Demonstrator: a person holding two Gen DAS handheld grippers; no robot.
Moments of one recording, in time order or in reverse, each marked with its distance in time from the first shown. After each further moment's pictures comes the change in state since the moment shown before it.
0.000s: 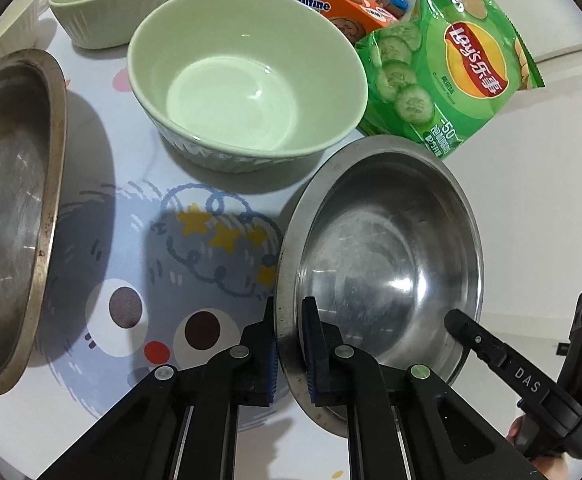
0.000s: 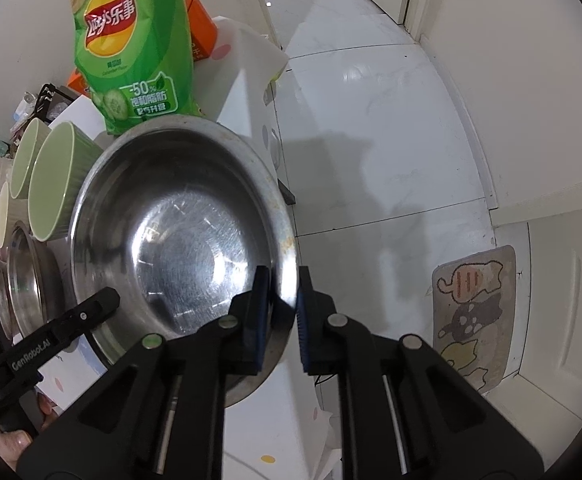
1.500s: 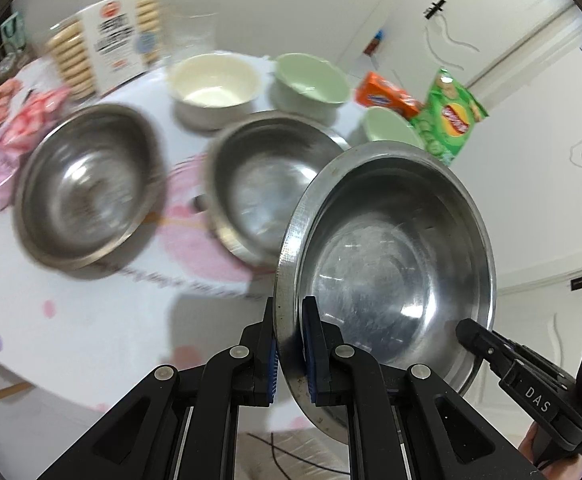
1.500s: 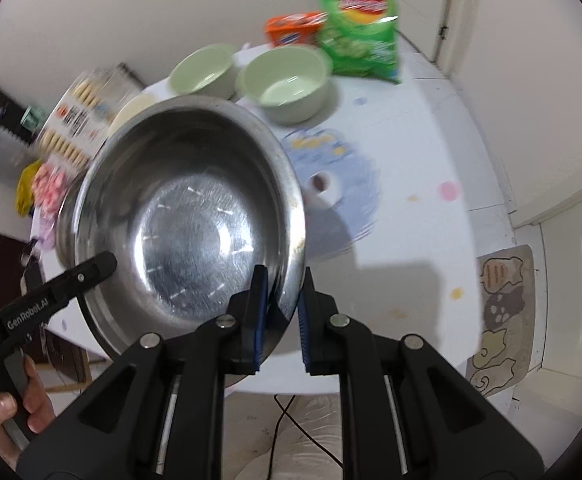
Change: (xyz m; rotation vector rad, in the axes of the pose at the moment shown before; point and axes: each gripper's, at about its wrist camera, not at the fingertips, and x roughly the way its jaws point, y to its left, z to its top) left arm -0.229 0.193 -0.093 0.169 -0.152 0.061; right arm -0.076 0.204 -0.175 -0.092 -0.149 0.044
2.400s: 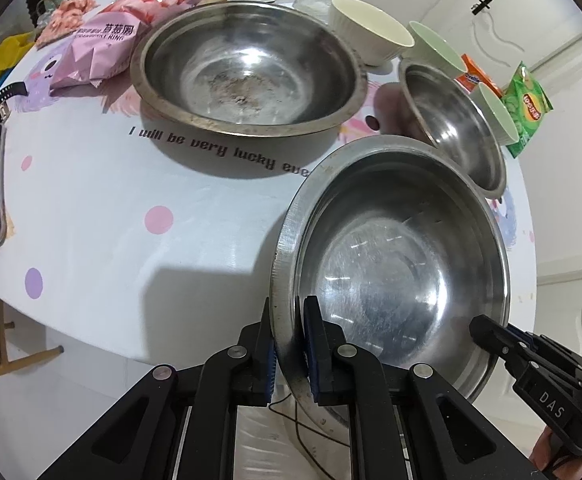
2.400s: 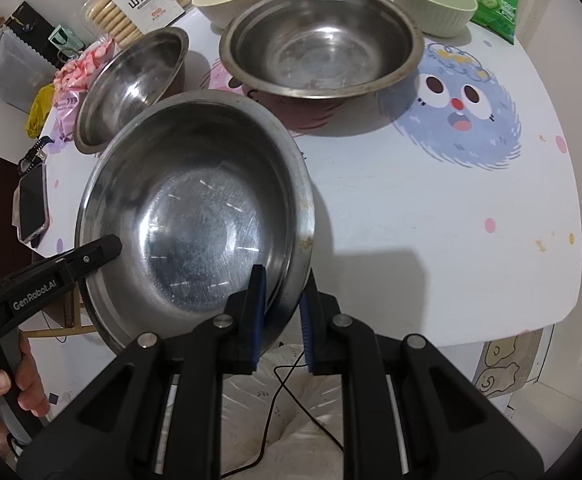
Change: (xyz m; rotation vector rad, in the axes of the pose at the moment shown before) left arm 0.022 0.144 -0.062 -0.063 0.061 0.079; right arm 0.084 0.117 -0.089 -0.157 0.112 0.018
